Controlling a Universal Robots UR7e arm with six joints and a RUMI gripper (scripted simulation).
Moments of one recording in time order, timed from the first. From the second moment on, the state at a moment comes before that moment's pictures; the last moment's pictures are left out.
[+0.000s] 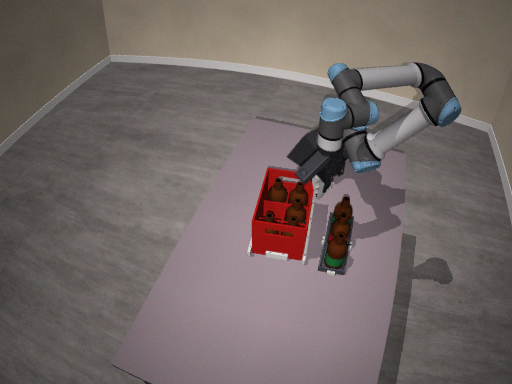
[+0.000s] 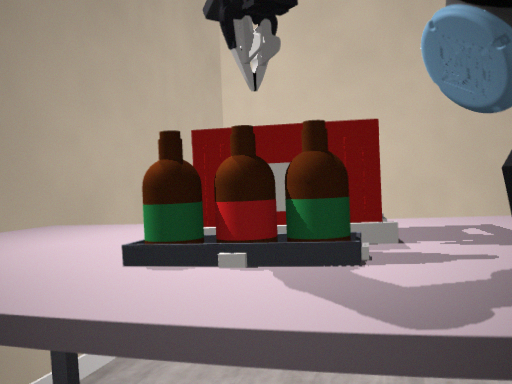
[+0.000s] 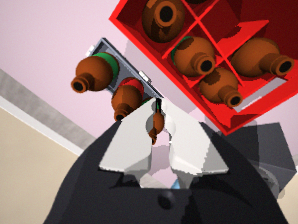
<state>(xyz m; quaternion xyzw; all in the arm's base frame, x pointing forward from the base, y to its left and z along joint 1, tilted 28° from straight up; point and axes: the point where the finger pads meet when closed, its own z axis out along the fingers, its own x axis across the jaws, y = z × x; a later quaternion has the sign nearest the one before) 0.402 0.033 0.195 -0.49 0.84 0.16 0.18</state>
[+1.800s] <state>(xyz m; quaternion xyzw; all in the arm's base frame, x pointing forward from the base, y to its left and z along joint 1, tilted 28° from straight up) 0.365 0.121 0.236 -0.48 0.84 0.16 0.18</state>
